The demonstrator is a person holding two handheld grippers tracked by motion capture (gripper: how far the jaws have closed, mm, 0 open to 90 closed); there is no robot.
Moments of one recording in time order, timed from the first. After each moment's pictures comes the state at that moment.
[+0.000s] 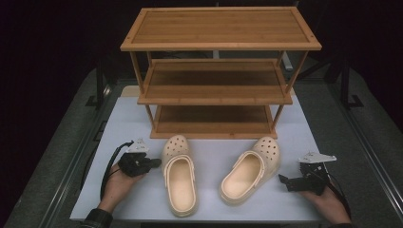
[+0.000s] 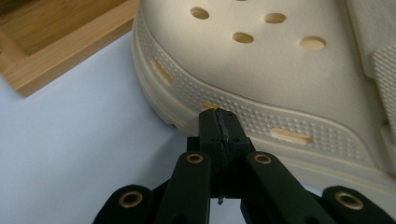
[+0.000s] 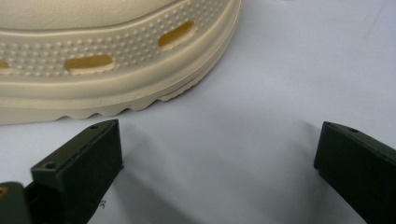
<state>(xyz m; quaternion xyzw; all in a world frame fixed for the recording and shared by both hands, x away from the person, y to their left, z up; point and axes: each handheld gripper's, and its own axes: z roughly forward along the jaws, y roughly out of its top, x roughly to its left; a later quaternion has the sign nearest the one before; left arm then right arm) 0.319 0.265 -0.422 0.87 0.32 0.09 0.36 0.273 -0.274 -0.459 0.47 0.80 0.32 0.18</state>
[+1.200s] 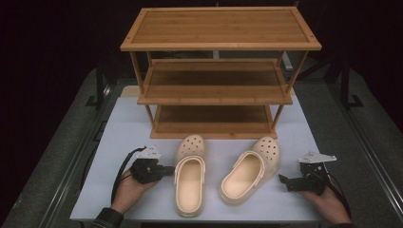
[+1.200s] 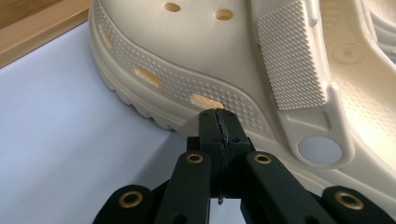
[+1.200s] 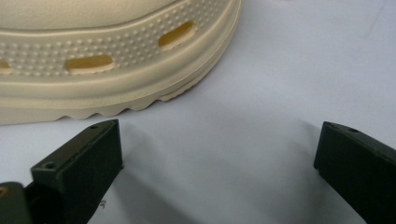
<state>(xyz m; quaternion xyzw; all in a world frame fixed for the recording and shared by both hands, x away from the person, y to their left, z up) 0.301 0.229 -0.424 0.87 0.29 0.04 0.39 0.273 -0.274 -0.459 0.47 0.80 0.32 0.18</state>
